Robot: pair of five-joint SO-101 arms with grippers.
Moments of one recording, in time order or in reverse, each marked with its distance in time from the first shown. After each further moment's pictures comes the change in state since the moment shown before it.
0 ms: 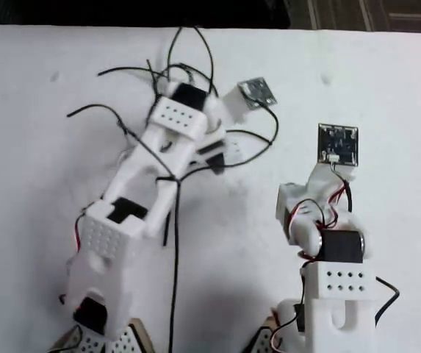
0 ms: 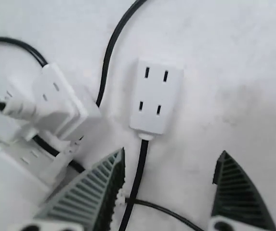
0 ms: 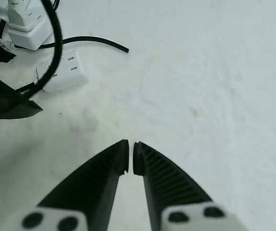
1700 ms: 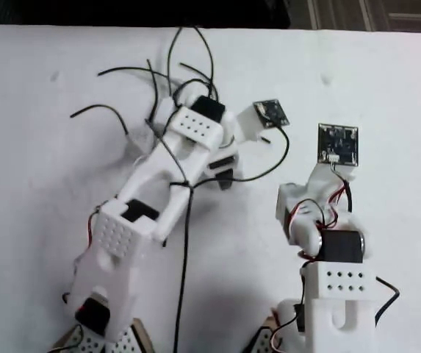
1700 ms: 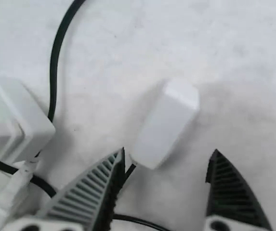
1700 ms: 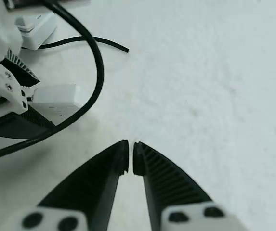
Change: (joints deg) left arm 2.8 4.5 0.4 1.7 0.2; right arm 0.0 0.0 0.0 0.0 0.0
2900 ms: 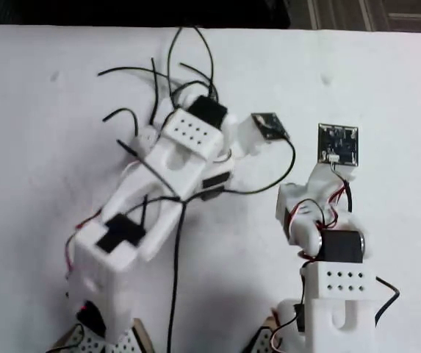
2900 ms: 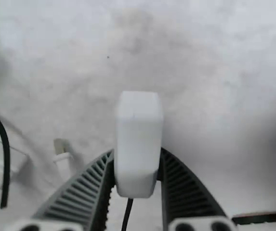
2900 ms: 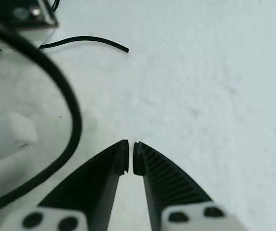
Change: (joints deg) left arm 4.0 -21.3 16.0 17.9 6.9; right arm 0.0 0.0 0.0 0.0 0.0
